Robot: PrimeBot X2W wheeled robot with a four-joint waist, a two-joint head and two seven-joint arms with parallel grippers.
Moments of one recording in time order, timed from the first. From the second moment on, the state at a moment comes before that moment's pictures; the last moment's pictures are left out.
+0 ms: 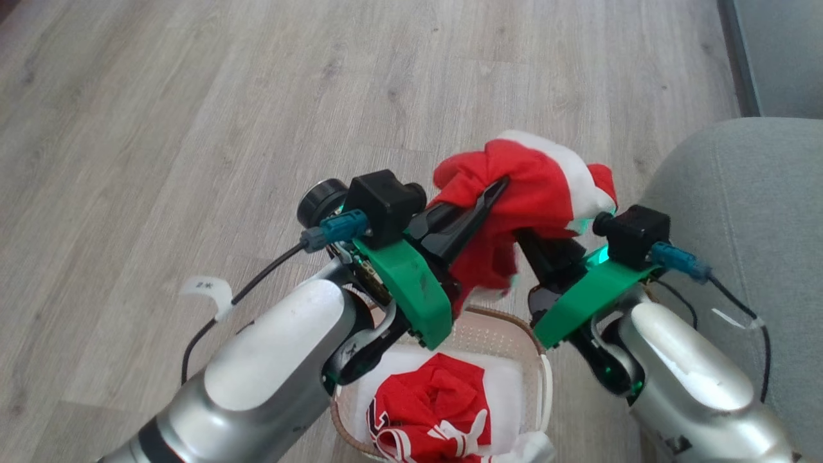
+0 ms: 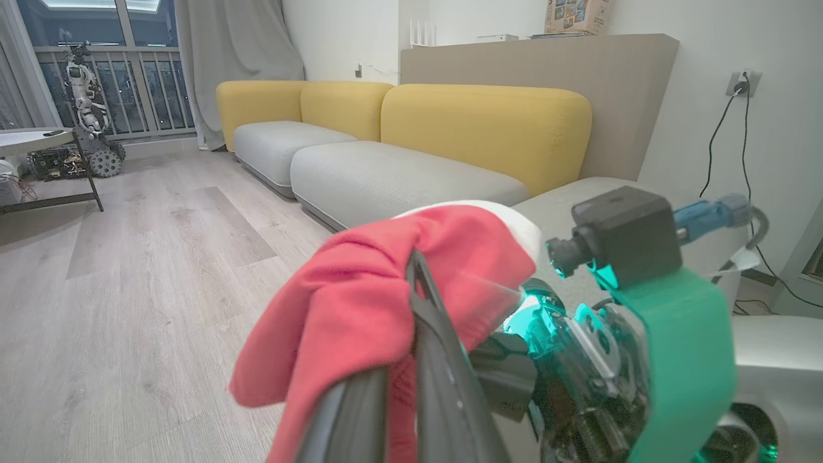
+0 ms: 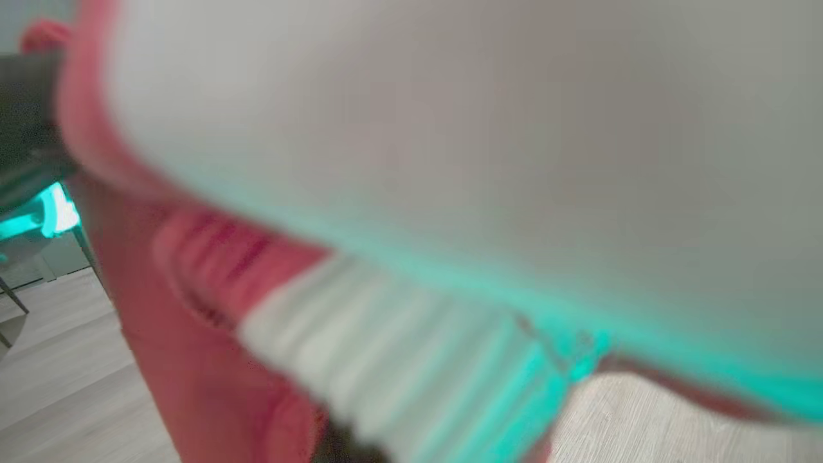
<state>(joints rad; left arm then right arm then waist) -0.64 0.19 -0.89 0.10 -0.62 -0.02 0.01 -0.46 -0.26 0.63 0.35 0.63 0.13 -0.25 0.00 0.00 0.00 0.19</state>
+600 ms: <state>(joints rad) -0.59 0.23 -0.87 0.13 -0.65 0.01 0.01 -0.31 -0.25 0.40 0.18 0.52 0.13 -0.25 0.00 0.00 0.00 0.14</state>
